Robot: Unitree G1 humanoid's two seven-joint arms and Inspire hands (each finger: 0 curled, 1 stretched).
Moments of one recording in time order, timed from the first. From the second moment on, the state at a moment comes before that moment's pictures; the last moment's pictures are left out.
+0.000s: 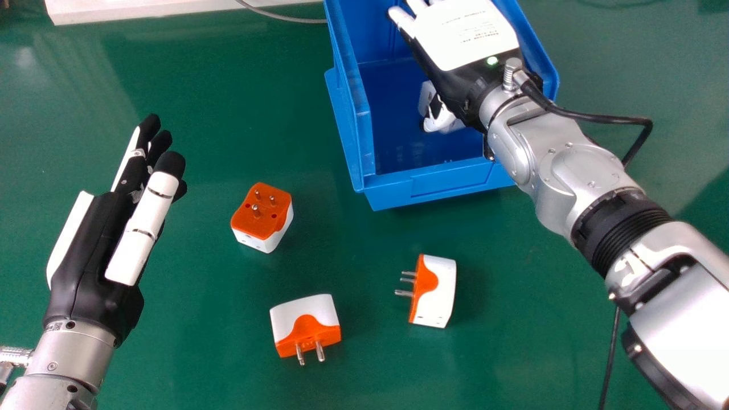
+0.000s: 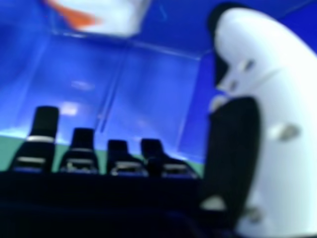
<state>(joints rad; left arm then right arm) 0.24 0.27 0.26 -0.26 -0.20 0.01 -0.28 -1.05 -0.24 0.66 1.02 -0.88 0.03 -0.17</state>
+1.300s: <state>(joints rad) 0.21 0.28 0.26 -0.25 -0.20 0.03 -0.28 -0.09 -0.31 0.43 -0.28 -0.96 0.26 -0.13</state>
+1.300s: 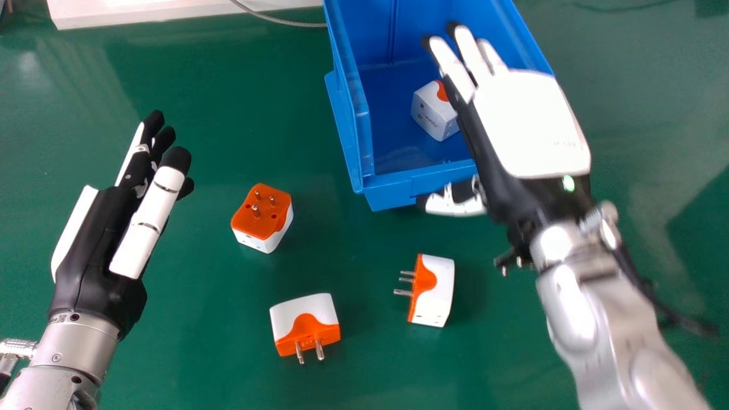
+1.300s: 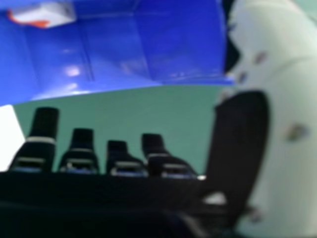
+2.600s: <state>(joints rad) 0.20 0.28 0.28 -0.24 -0.22 0.03 -0.30 0.36 -0.21 0.46 -0.31 -0.93 0.07 -0.22</state>
